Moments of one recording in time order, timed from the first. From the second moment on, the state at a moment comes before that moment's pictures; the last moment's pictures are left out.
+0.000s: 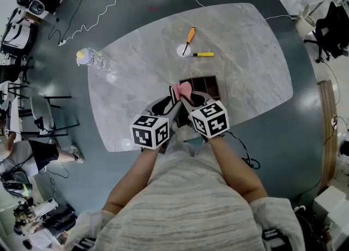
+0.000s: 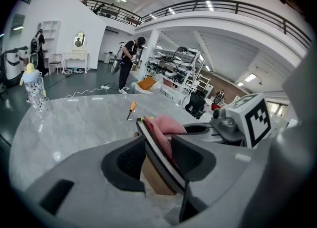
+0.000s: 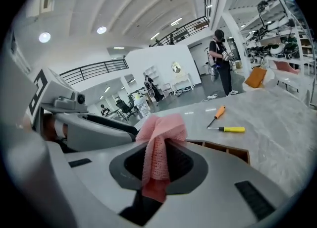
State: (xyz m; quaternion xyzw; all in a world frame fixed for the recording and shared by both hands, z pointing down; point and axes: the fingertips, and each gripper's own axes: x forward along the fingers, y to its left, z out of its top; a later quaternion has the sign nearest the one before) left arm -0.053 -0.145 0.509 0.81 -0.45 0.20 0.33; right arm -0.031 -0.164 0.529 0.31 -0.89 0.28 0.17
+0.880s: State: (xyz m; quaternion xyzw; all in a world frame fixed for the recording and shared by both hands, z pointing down) left arm -0.047 -0.140 0.523 0.79 -0.45 0.23 0.33; right arm -0.007 -0.186 0.591 0.36 -0.84 0.35 0.22
